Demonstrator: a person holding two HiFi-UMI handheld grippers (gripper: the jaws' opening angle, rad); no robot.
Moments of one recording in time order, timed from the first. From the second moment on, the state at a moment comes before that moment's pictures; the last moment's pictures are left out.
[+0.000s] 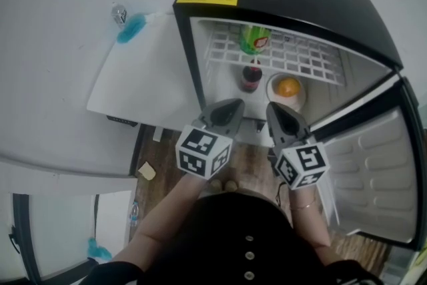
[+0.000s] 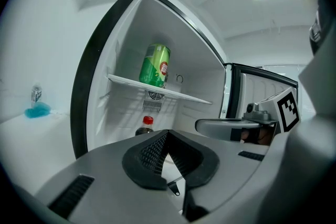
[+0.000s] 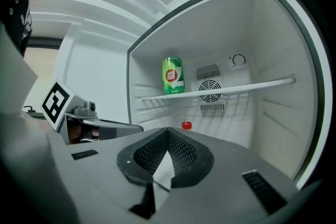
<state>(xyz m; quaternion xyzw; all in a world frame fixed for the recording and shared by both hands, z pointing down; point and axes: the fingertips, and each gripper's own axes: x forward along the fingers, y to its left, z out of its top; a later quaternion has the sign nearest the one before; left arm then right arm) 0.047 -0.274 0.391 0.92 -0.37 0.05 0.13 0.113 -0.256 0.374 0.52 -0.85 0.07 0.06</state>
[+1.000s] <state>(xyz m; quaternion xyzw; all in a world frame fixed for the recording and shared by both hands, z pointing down) 0.052 -0.273 0.400 0.91 -0.37 0.05 0.15 0.111 -0.252 0.380 0.51 -0.86 0.07 0.07</state>
